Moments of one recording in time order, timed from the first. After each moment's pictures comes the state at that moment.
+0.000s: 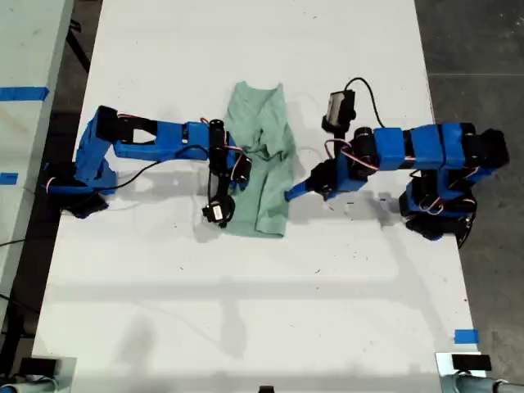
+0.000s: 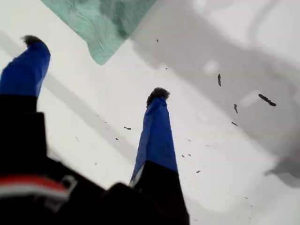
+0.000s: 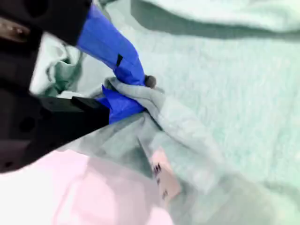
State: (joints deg) arm 0 -1.0 50.7 59.6 65.0 16.5; arm 1 4.0 106.3 103.4 82.3 -11.9
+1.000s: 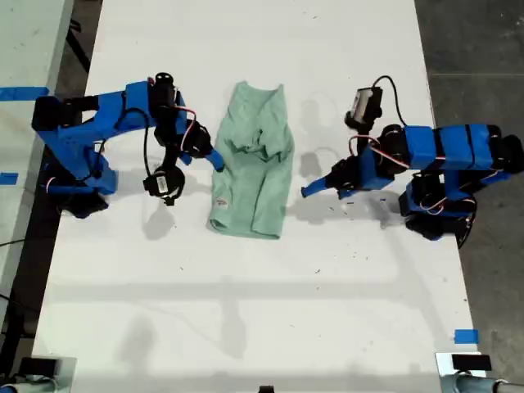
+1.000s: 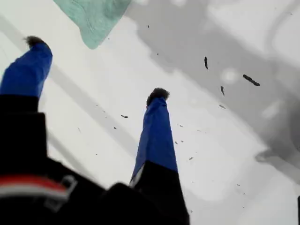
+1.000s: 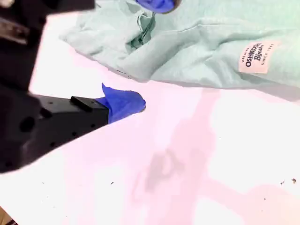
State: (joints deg) arm 0 -2.2 90.4 74.7 95.8 15.3; arm 1 4.0 124.9 117.0 82.9 -9.9
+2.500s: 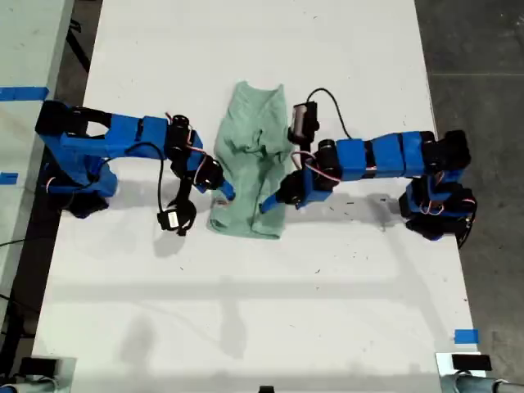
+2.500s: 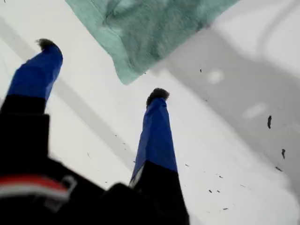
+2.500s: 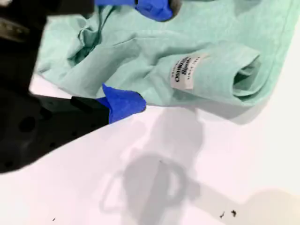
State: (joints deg) arm 0 7.2 81.6 85.0 74.0 11.0; arm 1 1.0 78.8 77.2 81.3 -14.1
